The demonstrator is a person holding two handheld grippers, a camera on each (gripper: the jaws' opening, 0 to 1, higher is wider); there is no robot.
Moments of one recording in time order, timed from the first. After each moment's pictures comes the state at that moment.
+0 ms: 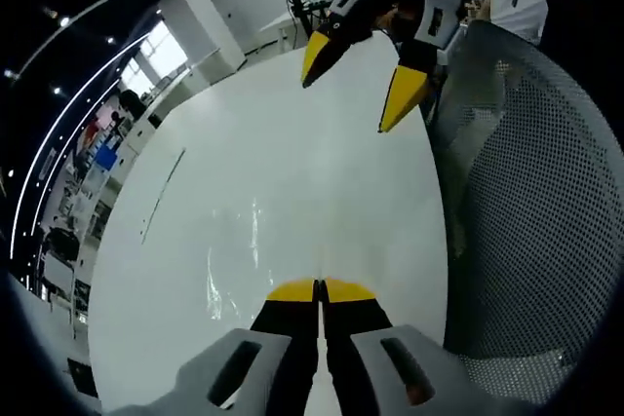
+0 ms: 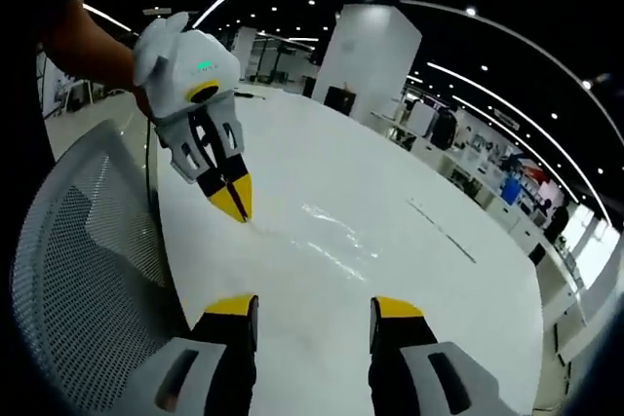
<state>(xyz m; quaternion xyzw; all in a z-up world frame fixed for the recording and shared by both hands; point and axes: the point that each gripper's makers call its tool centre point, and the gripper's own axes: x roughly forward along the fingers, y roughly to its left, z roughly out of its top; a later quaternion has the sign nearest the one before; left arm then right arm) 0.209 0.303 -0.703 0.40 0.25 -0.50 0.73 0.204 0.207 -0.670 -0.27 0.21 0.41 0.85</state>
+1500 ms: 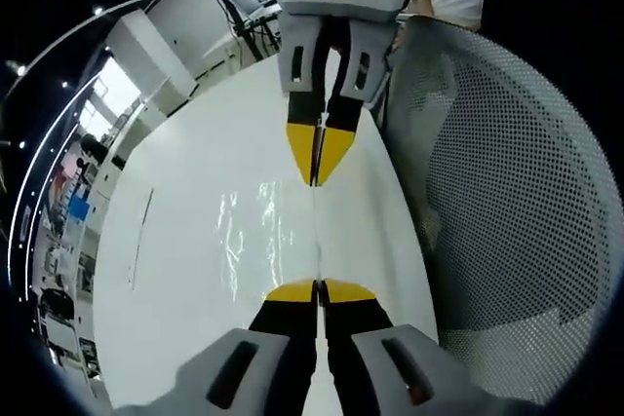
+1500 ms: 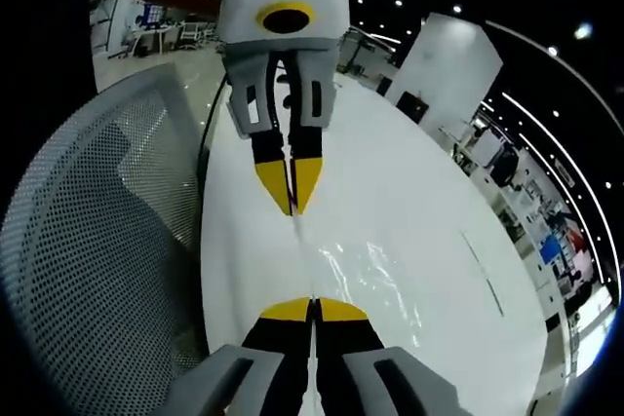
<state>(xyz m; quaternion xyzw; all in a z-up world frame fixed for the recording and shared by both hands) 0.195 0.291 -0.699 0.44 0.22 -0.57 0.66 0.190 0.239 -0.697 -0.37 0.20 0.51 0.75</state>
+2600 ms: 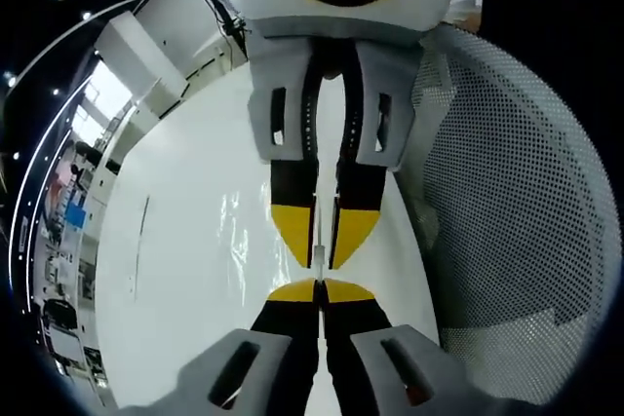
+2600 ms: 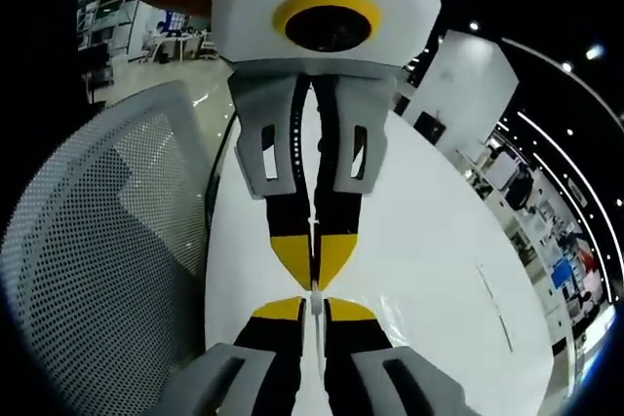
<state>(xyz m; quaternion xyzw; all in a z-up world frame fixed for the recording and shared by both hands) 0.194 0.280 -0.690 0.44 0.23 -0.58 0.65 0.189 0.291 -0.690 -0.36 0.17 0.55 0.73</state>
